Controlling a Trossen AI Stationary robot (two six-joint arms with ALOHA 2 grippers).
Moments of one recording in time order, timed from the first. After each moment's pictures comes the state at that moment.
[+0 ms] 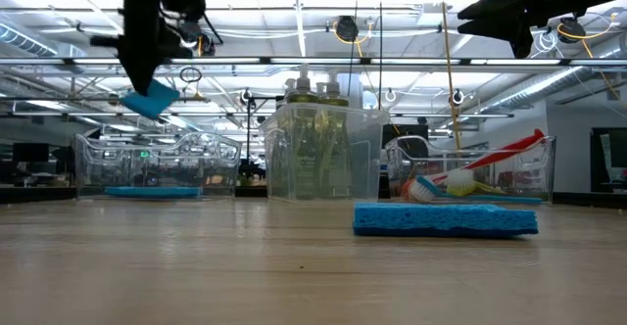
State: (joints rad) left arm 0.75 1.29 1.28 -1.35 -0.36 -0.55; right arm -0.09 0.43 0.48 -0.16 0.29 0.35
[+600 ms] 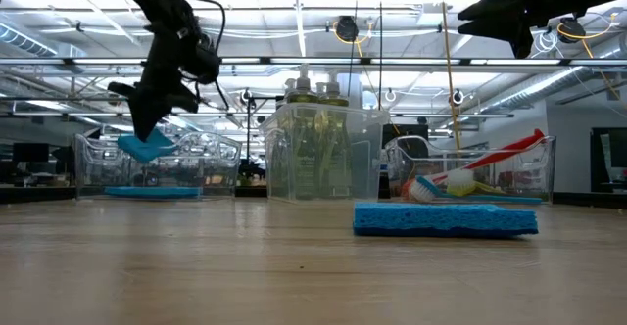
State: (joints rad) left arm 0.93 1.61 1.28 -1.33 -0.20 -0.35; right arm -0.09 0.43 0.48 -0.16 0.29 0.35
